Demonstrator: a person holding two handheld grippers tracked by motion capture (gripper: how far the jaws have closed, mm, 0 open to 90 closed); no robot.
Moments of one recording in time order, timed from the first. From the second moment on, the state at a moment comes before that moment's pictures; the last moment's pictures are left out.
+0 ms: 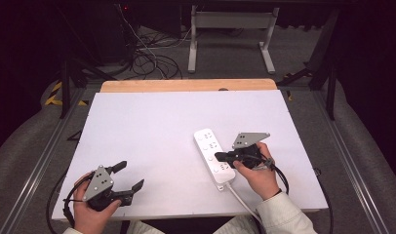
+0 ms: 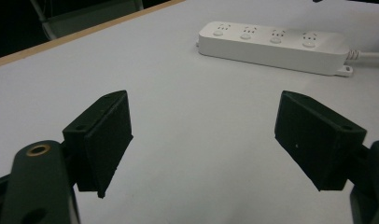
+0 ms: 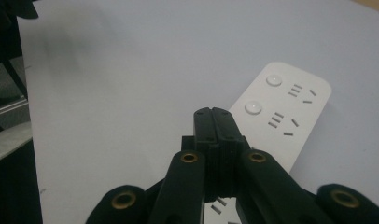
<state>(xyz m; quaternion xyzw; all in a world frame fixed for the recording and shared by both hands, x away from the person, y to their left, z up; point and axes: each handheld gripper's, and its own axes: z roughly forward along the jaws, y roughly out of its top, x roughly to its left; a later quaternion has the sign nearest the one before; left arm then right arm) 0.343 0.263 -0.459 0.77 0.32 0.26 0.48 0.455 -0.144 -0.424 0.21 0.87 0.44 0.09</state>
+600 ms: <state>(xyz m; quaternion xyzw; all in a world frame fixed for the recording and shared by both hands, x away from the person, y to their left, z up) 0.343 0.263 -0.459 0.77 0.32 0.26 0.48 0.458 -0.127 -0.441 0.21 0.91 0.36 0.07</state>
